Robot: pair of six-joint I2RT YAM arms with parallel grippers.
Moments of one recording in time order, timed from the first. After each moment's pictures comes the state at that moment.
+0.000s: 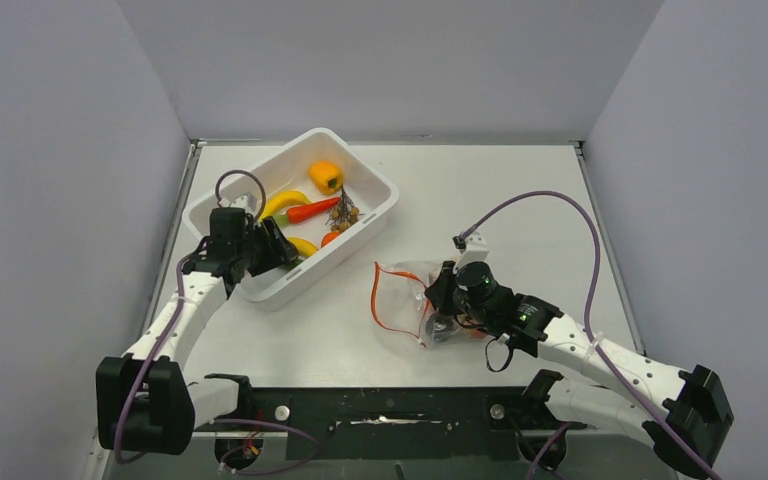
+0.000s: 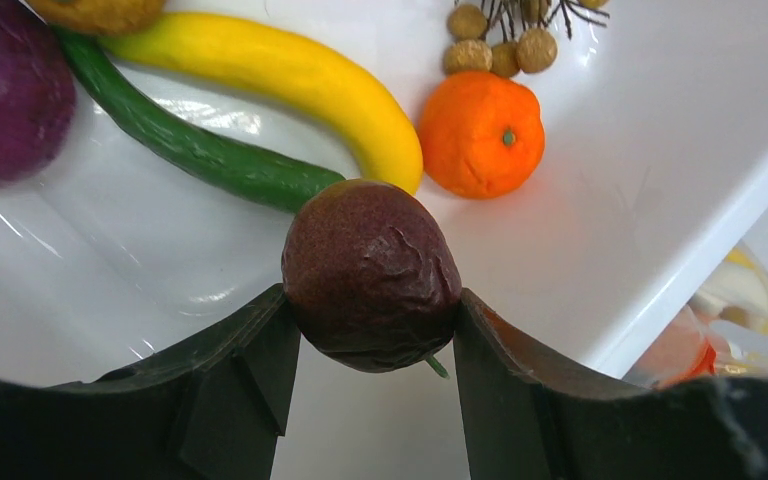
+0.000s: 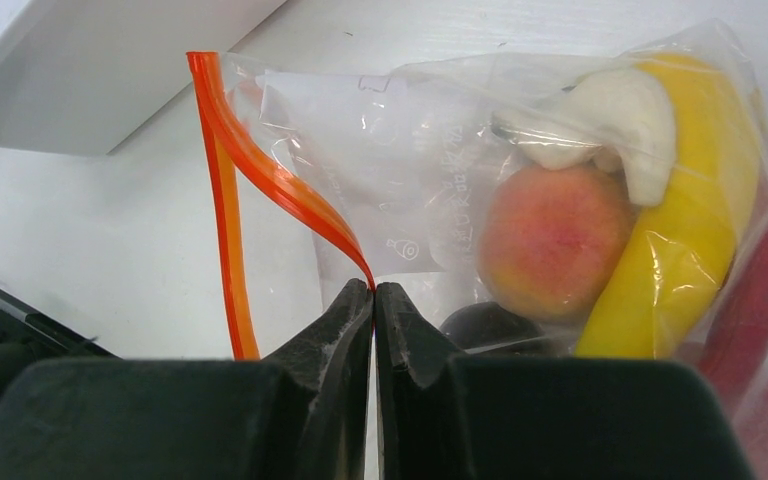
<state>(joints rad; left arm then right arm) -0.09 1.20 0.78 -0.35 0.17 -0.52 0.84 0.95 0.62 -0.28 0.22 0.66</state>
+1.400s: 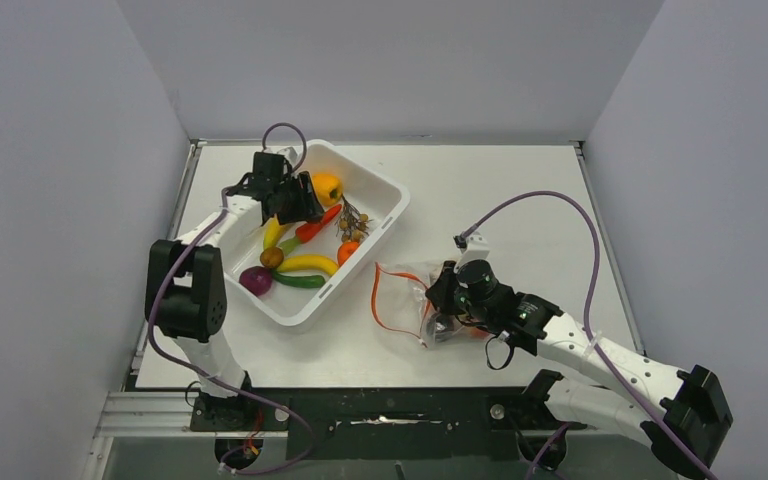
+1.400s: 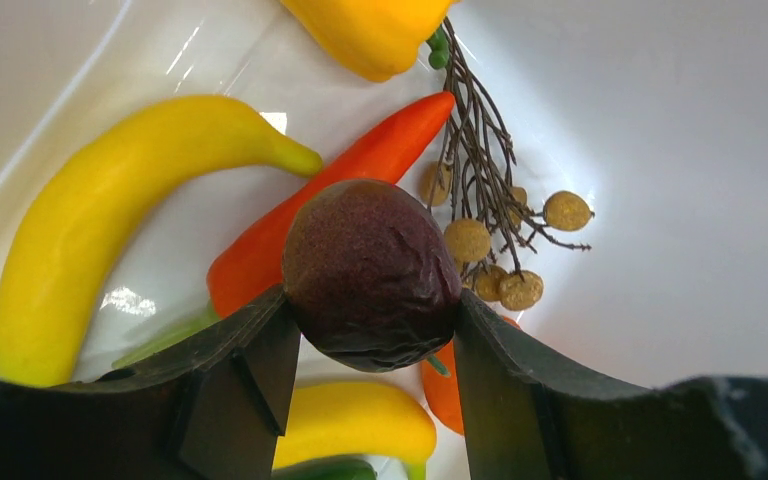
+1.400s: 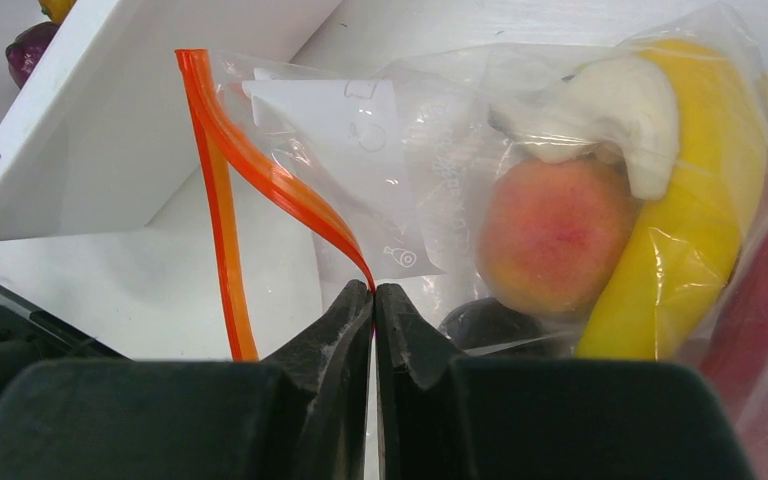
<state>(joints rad) -0.19 1.76 1.27 -0.34 0.18 -0.43 0.82 0.96 0.62 -0.29 0.19 0.67</state>
